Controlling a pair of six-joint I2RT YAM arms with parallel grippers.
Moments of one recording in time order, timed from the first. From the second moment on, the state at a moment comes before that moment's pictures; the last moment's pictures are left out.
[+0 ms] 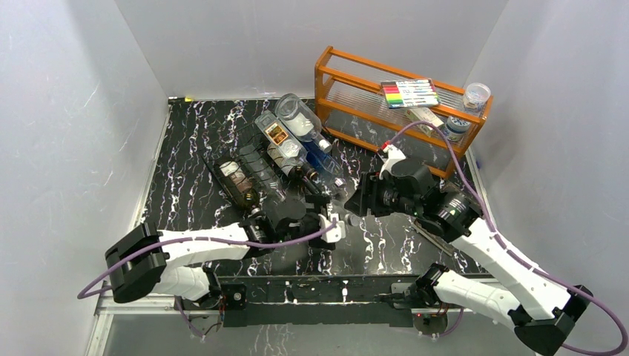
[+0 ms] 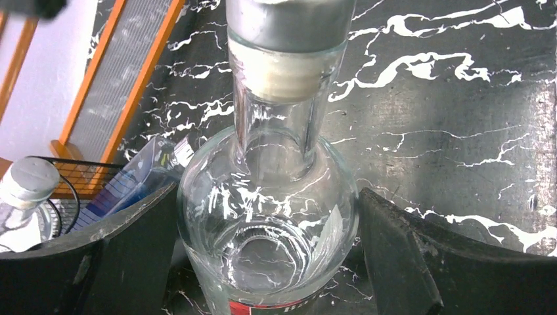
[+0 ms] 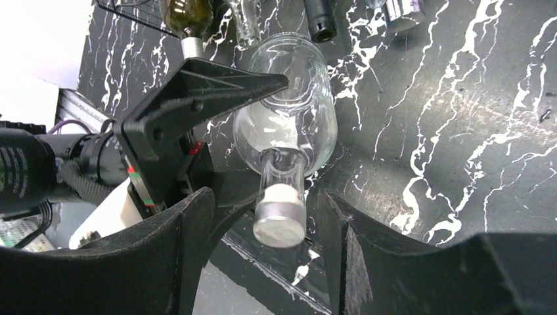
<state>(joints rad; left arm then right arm) -1.08 1.29 0.64 0.23 0.05 0.63 0.80 0.87 0.99 -0.72 -0.06 0.62</state>
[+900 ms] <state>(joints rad) -1.22 1.31 0.46 0.55 -0.05 0.77 0.80 1.23 0.98 -0.80 -0.28 0.46</state>
